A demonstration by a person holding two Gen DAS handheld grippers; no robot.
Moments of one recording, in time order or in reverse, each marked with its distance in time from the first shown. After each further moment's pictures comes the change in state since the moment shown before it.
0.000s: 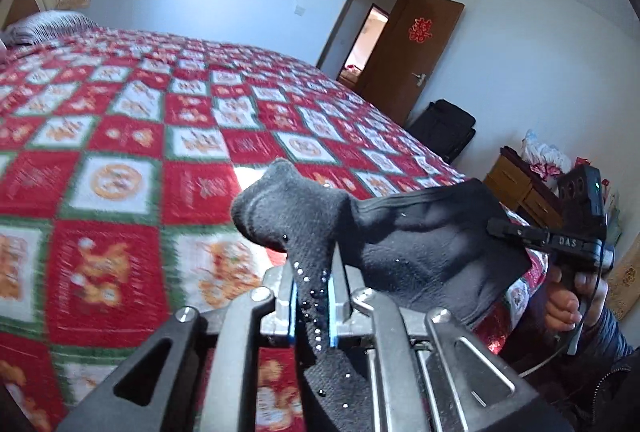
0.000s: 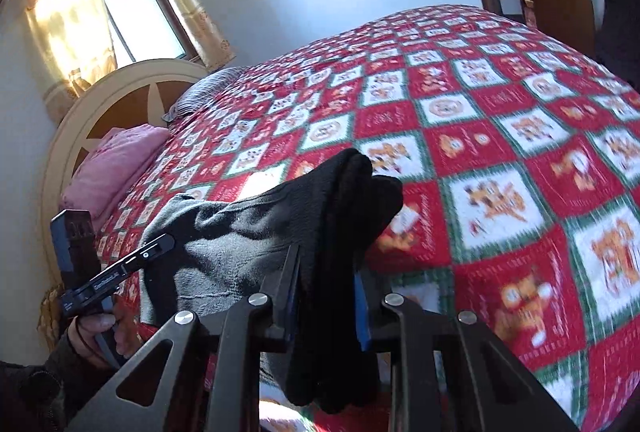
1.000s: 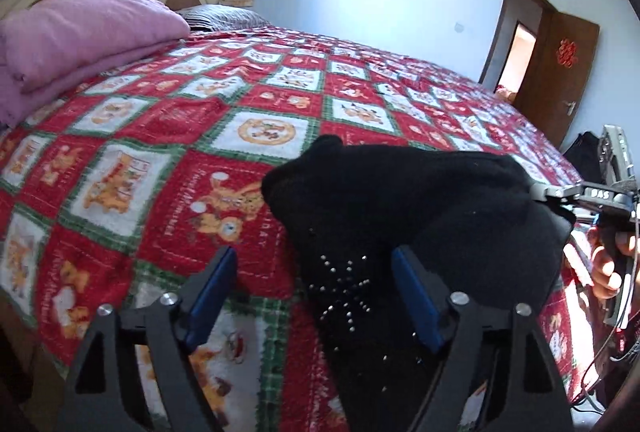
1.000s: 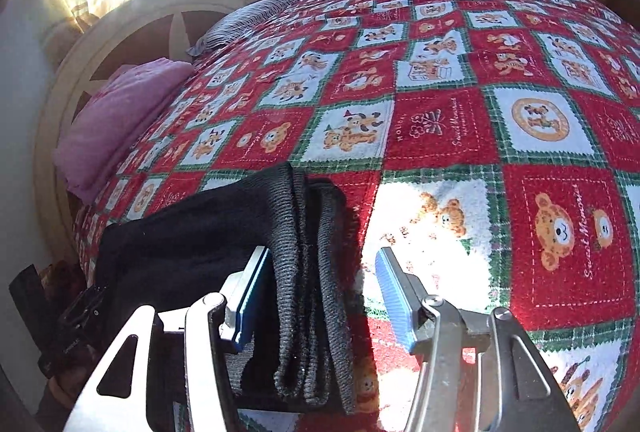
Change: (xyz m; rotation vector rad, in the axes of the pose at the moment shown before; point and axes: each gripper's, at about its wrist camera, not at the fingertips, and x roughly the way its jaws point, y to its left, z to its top) left arm -0.079 0.161 -0.036 -0.149 -0.033 0.579; right arm 0.230 0.114 0.039 -0.064 0.193 0.085
